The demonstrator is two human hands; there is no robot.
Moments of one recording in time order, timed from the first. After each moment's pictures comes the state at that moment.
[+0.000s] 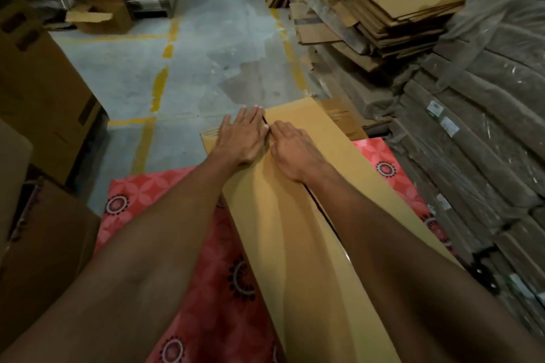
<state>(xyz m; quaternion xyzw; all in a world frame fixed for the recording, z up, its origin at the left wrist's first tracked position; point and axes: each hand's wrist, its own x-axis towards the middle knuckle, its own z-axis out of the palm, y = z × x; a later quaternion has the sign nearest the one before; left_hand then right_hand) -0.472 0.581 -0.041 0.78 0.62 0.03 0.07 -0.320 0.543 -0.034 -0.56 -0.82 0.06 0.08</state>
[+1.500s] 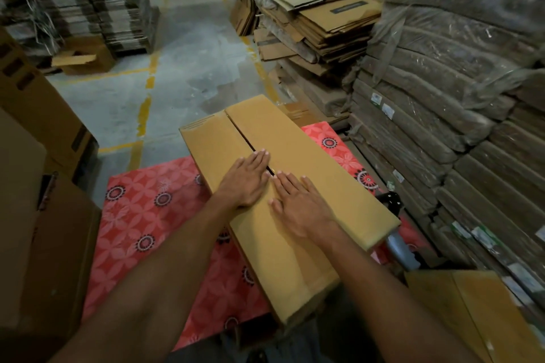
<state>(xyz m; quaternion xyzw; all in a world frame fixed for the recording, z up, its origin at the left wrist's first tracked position) -0.384 0.351 -0.047 0.87 0.49 -0.01 0.05 -0.213 0.260 -0.040 -0.60 -0.80 0.08 0.02</state>
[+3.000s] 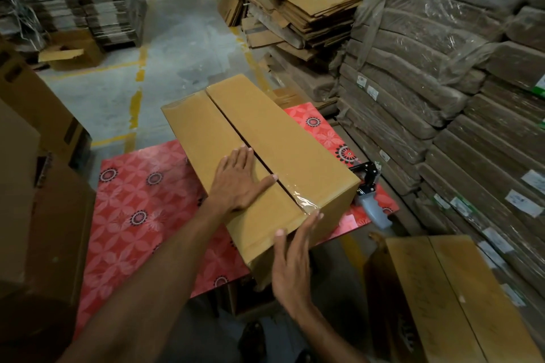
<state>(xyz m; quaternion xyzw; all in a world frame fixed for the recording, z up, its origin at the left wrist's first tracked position) -0.357 0.250 -0.046 0.80 0.59 -0.01 0.09 -0.253 0.063 -0.083 -0.68 -0.46 0.33 0.47</state>
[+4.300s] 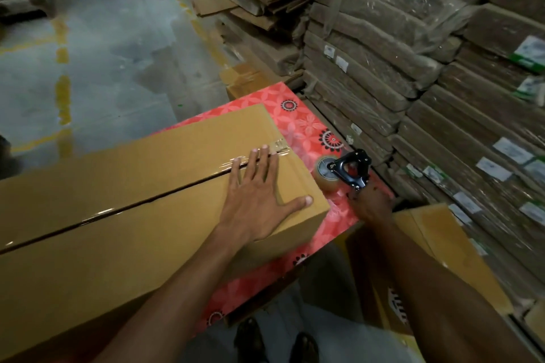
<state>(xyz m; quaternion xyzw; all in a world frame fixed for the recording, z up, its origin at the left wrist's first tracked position) -0.305 0.267 -0.050 0.87 0.48 0.00 0.11 -0.024 0.219 -0.169 -0.90 -0.35 0.22 0.12</state>
